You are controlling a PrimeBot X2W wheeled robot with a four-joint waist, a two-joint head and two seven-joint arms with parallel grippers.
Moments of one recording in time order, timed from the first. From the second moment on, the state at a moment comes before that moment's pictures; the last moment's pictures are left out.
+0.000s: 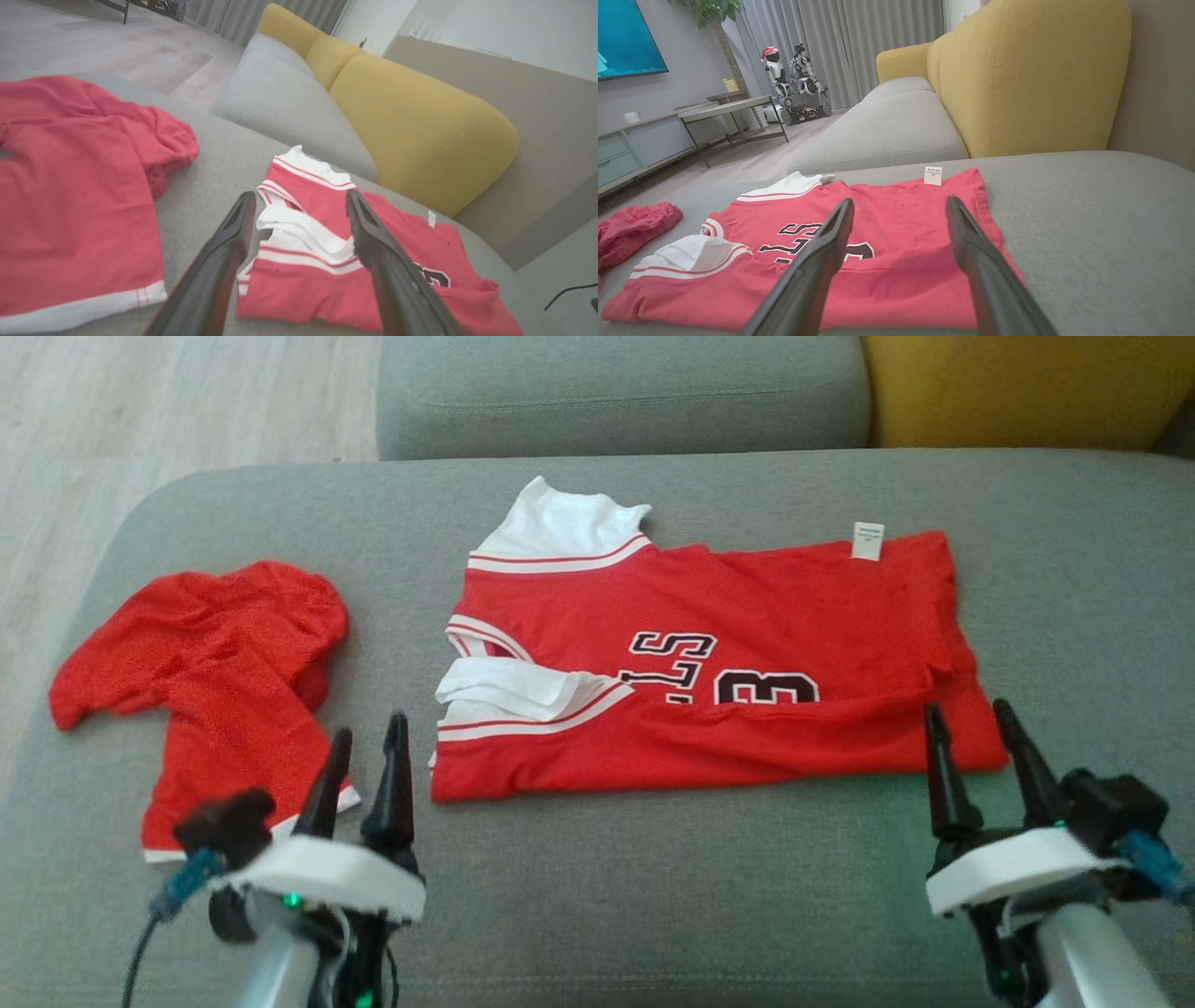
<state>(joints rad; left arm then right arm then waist) -0.13 0.10 -0.28 0.31 -0.65 -0.02 -0.25 -0.12 -0.15 0.09 0.38 0.29 0.12 -0.22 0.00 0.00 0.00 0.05</state>
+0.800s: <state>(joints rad) -0.29 0.08 -0.25 0.83 -0.45 0.00 -0.25 -0.10 -0.10 0.09 0.32 0.20 0.12 -0.24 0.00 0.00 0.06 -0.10</state>
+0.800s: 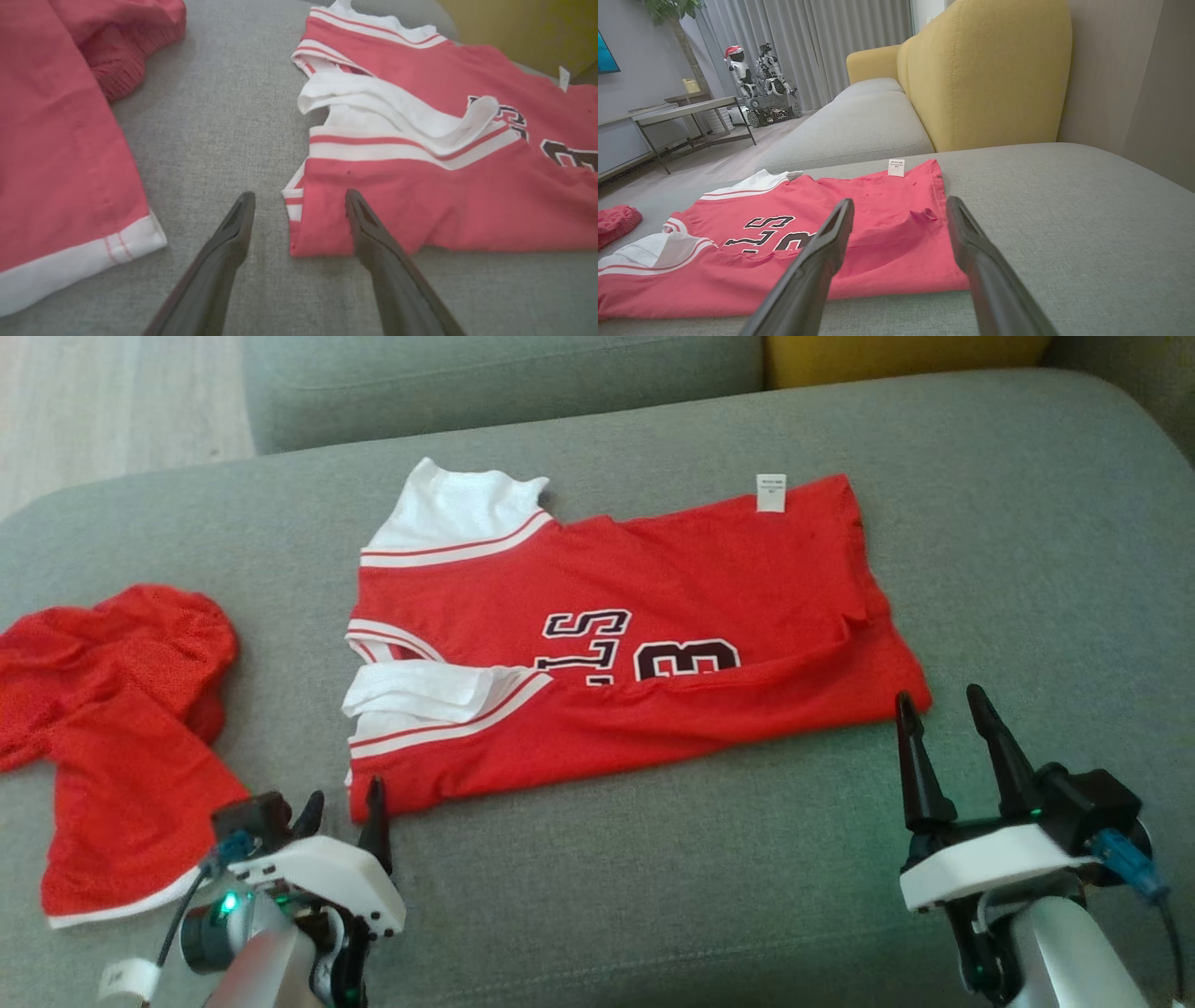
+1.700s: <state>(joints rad) -0.34 0.07 -0.24 0.69 -0.42 -0.09 -0.25 -0.20 -0.06 -0.11 0.50 0.22 0.12 -0.10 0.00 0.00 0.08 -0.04</state>
